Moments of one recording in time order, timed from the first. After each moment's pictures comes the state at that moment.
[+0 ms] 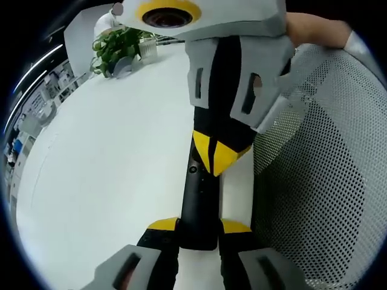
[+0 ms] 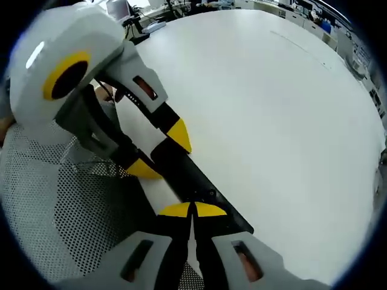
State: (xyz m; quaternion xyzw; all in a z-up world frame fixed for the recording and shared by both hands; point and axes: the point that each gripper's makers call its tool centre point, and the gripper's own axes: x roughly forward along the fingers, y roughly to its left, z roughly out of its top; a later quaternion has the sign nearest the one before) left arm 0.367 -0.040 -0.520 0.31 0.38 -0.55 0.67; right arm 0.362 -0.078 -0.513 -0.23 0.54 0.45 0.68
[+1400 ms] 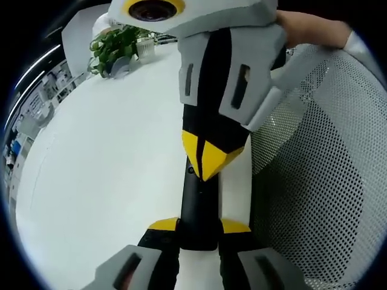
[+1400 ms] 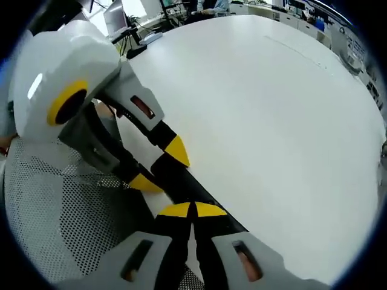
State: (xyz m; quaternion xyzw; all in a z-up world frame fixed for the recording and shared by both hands) left arm 0.365 -0.042 -0.520 0.31 0.38 -0.56 0.67; right arm 0.372 -0.071 -0.505 -0.18 0.52 0.45 0.71
